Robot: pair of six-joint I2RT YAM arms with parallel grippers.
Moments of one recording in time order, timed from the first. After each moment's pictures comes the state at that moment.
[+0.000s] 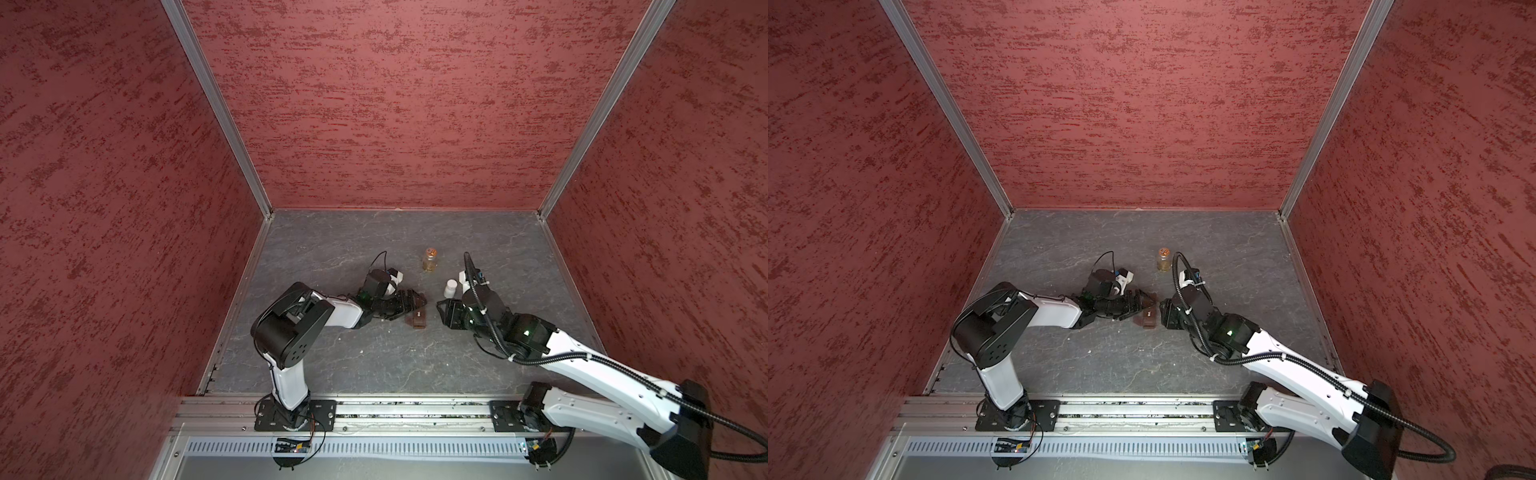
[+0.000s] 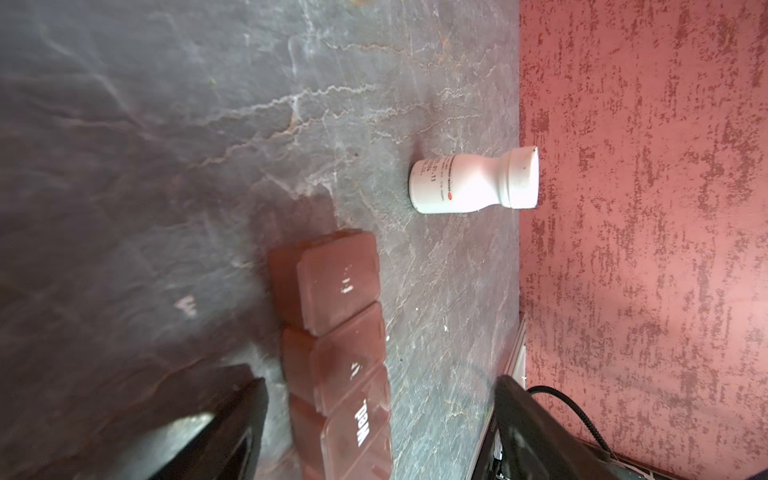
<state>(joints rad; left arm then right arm) -0.63 1.80 0.74 0.40 0.52 -0.92 0.87 1.00 0.77 -0.48 0.21 0.82</state>
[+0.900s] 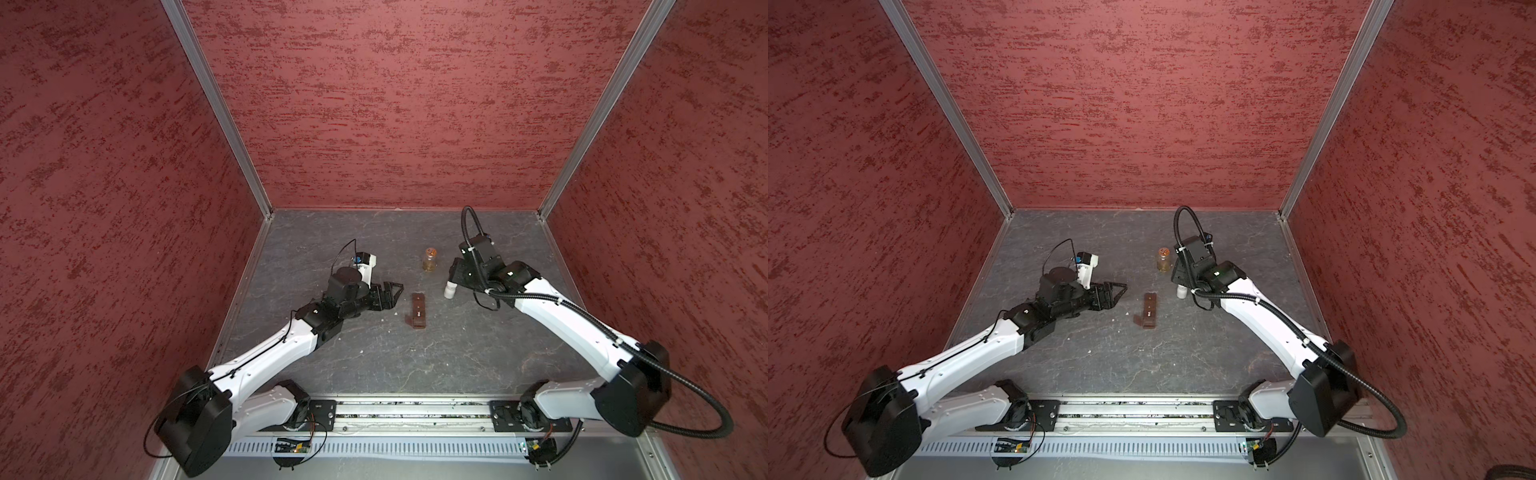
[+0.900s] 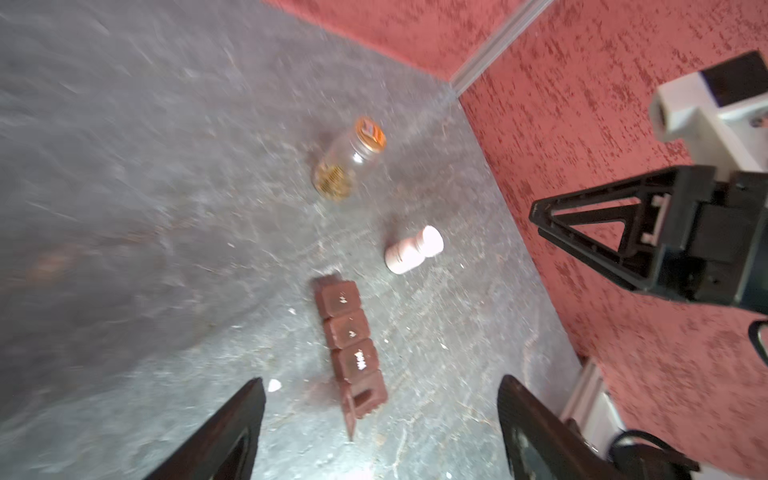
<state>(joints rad) -0.62 1.08 0.64 -0.03 0.13 -0.59 0.57 1.40 1.21 -0.74 0.21 0.80</state>
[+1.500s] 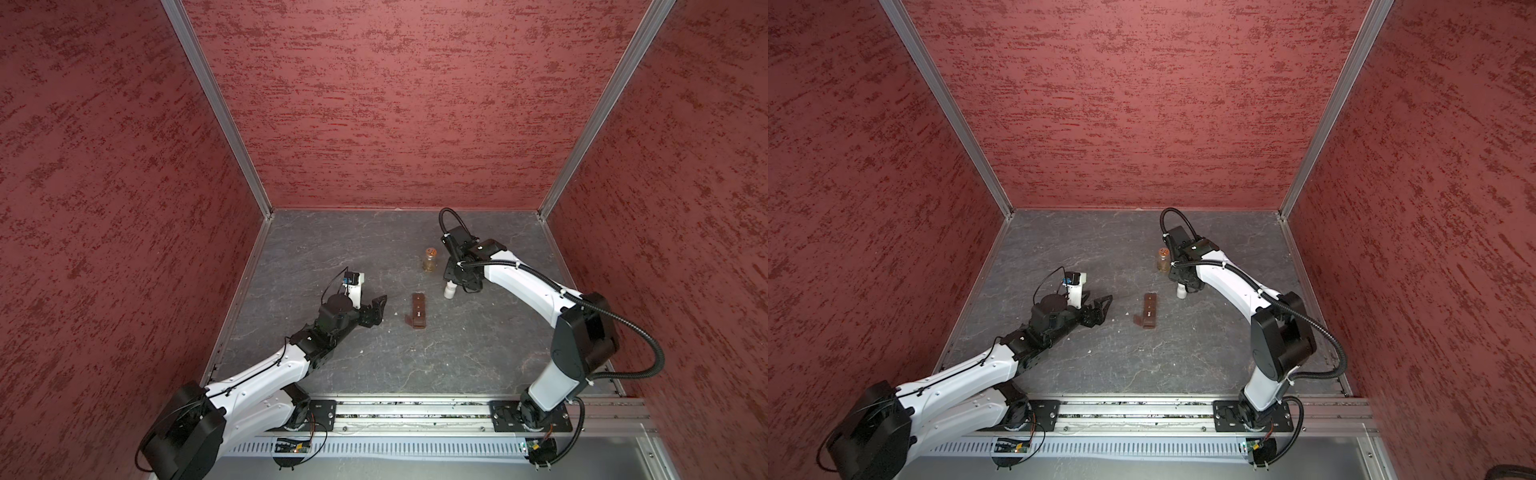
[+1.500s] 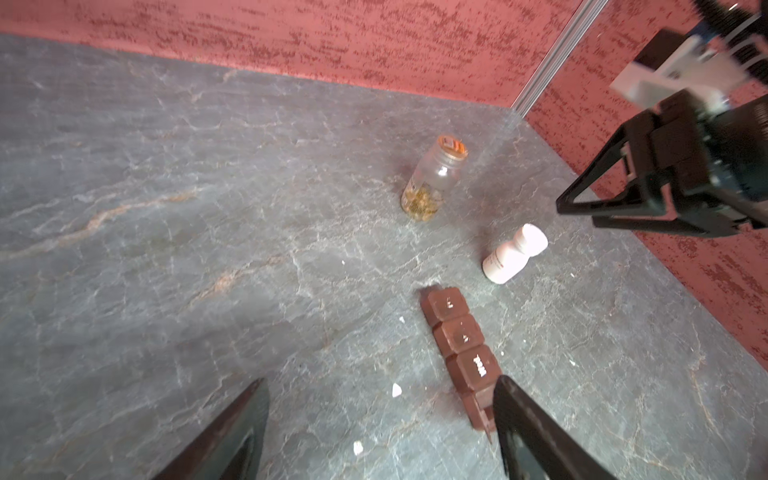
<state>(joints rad) -0.66 1.01 0.37 0.26 -0.10 -0.39 0.50 1.71 1.39 -0.92 0.19 0.87</state>
